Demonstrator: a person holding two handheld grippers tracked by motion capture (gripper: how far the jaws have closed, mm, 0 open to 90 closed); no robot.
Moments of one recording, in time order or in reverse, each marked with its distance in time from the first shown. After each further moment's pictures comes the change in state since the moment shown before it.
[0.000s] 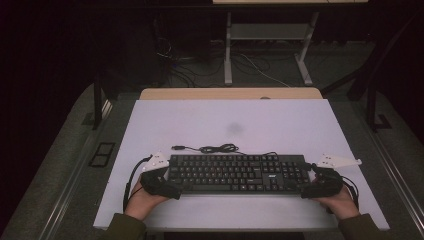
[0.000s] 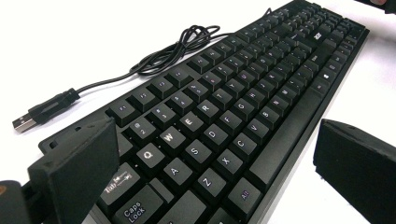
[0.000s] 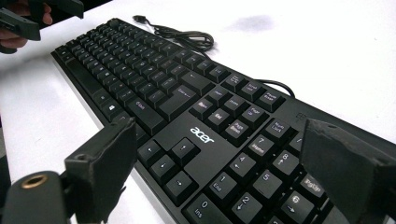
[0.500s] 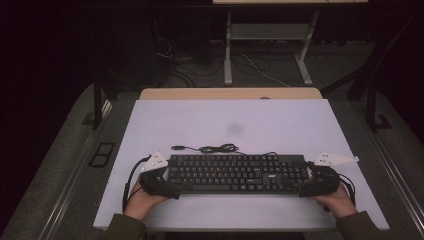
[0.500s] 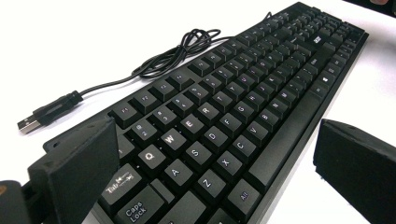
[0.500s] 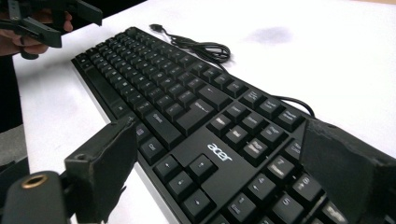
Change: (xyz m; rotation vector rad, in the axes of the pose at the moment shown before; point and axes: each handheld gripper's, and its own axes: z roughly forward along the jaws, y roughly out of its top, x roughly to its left) left arm 0.000 0.000 -0.003 -0.013 0.005 -0.007; right arm 0.006 0.011 0.005 -0.019 0.055 -0.028
